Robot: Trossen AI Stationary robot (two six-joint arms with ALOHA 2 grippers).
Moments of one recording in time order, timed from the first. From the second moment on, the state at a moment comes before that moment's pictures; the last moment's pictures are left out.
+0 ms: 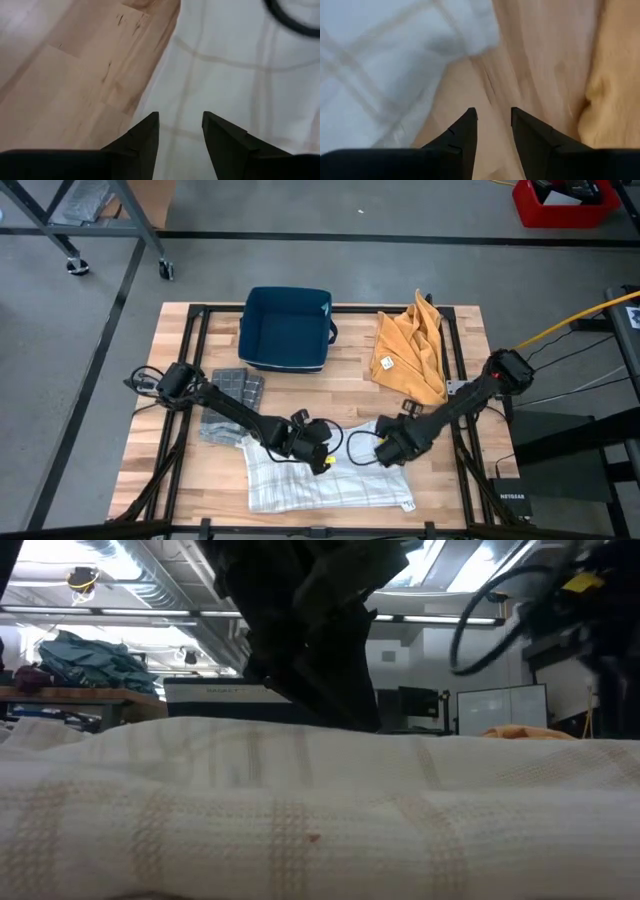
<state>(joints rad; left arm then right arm) -0.40 2.00 1.39 -0.40 -0.47 -0.70 0.56 1.66 1.05 -1.11 0.20 0.91</state>
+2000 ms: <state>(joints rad) -0.39 2.00 1.40 -0.43 -0.41 -0.68 0.60 1.67 1.02 -0.95 -0.06 0.91</state>
